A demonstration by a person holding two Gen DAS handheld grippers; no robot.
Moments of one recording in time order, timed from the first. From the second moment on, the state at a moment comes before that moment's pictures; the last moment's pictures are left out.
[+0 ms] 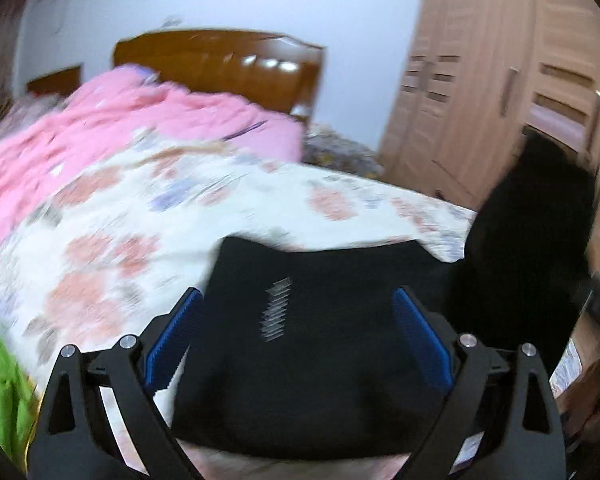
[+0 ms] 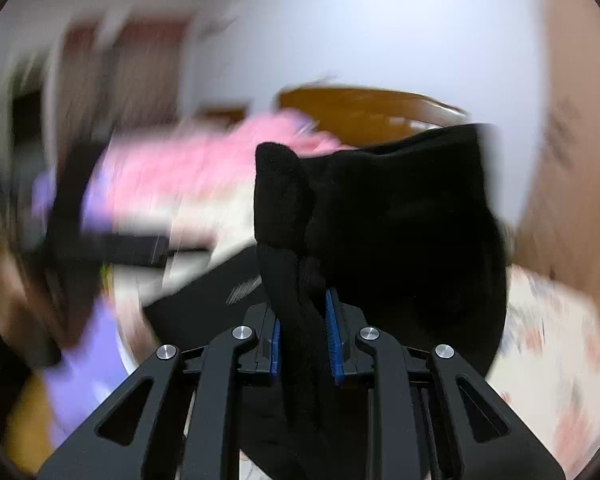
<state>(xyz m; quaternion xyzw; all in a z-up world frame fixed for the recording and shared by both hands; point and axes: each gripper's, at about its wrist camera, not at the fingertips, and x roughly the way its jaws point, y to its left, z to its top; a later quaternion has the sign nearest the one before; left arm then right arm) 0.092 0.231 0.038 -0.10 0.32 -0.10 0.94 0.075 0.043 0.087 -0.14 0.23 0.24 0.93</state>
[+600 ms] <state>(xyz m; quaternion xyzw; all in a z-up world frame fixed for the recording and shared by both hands) 0.127 0.255 -0.006 -0.24 0.42 -0.26 0.84 0.010 0.104 0.021 -0.32 0.17 0.28 0.89</state>
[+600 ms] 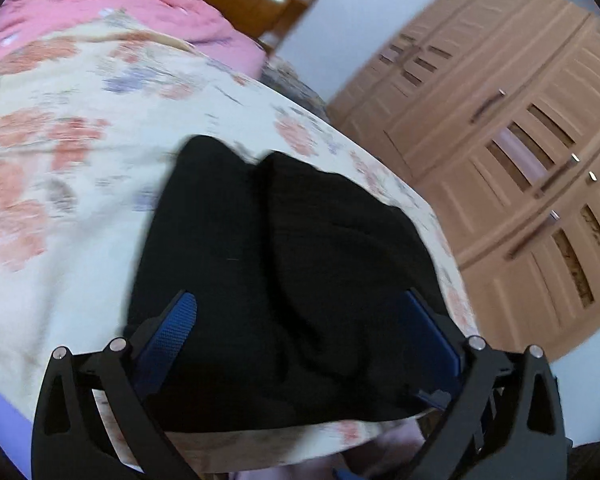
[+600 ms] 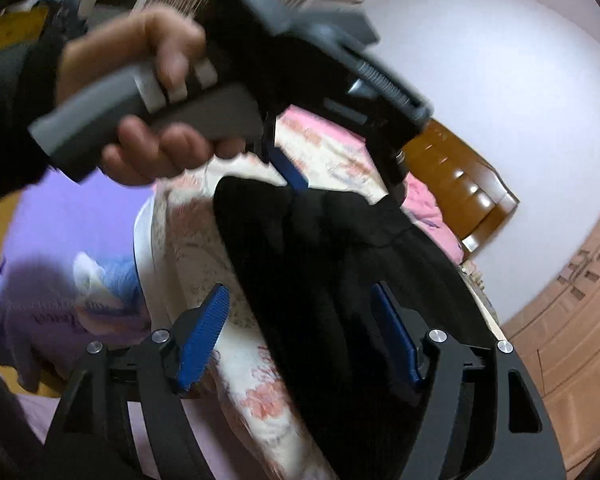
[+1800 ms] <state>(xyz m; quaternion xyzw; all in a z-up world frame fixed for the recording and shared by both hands) 0.140 0.144 0.087 -0.16 0.49 -0.29 0.81 0.019 -0.043 -0.017 -0.10 0.26 0.17 0.95</state>
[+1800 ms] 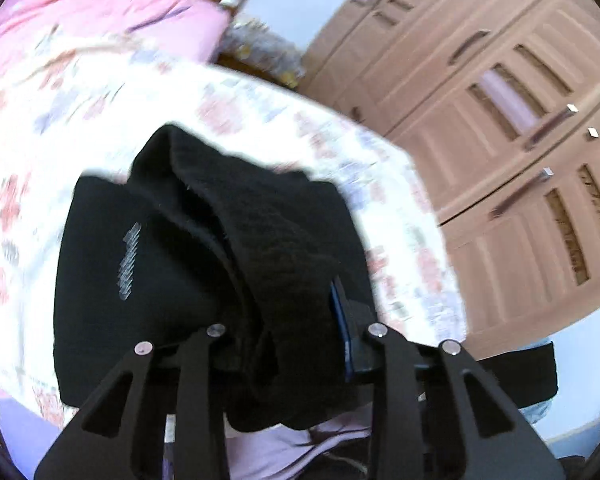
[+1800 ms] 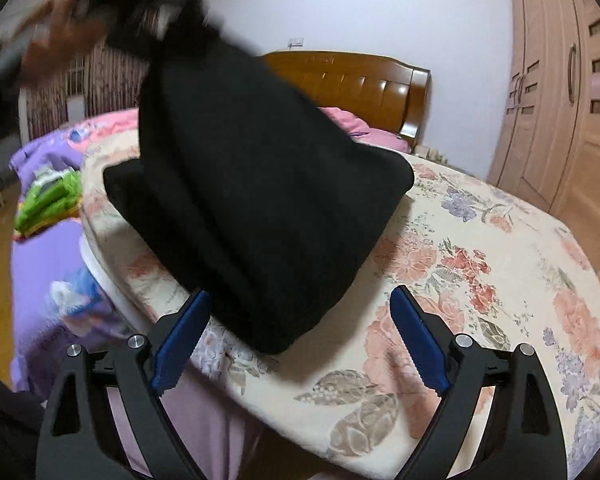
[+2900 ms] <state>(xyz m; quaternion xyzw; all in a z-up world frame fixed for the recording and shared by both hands) 0.078 0.252 0.083 -0.04 0.32 0.07 0.94 0.068 -0.099 0.040 0.07 0.27 0.34 0.90</state>
